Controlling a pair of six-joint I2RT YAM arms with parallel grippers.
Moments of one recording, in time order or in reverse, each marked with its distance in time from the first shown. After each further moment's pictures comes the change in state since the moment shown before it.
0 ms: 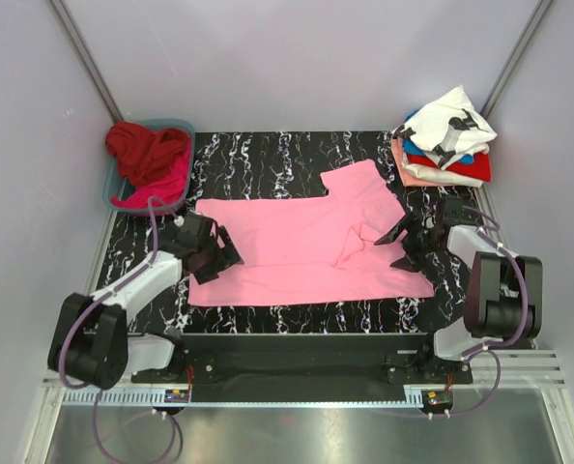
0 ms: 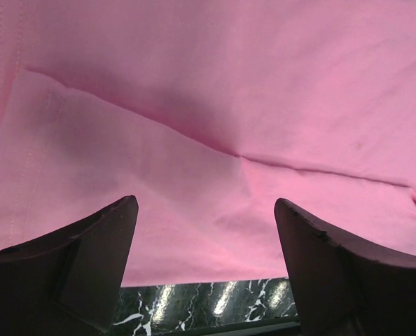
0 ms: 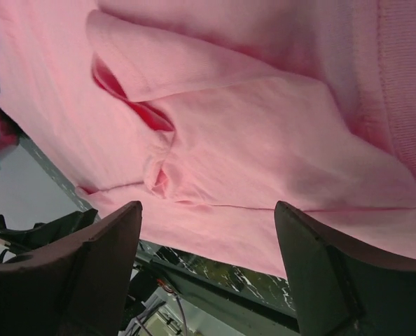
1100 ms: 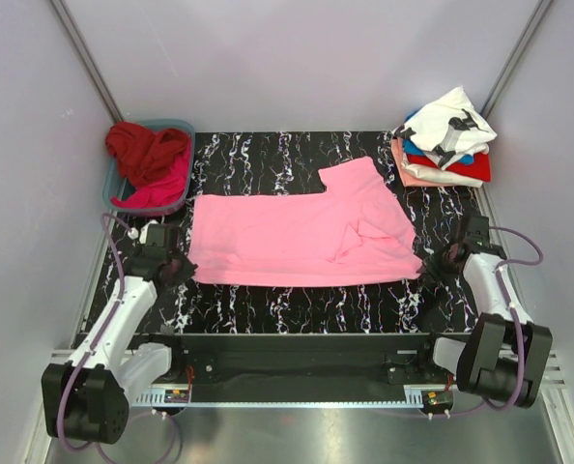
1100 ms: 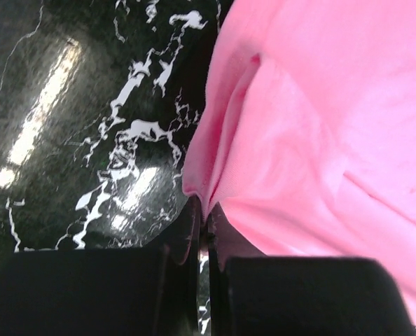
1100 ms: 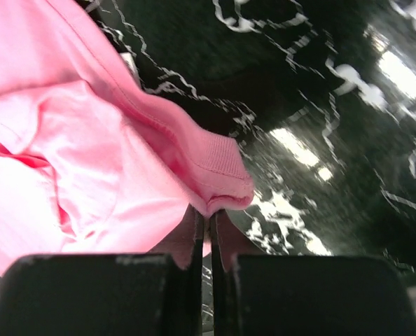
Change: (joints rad) left arm 0.209 -0.266 -0.034 -0.213 -0.180 0.049; right arm -0.129 -0.291 -0.101 -0.206 0.403 0.035
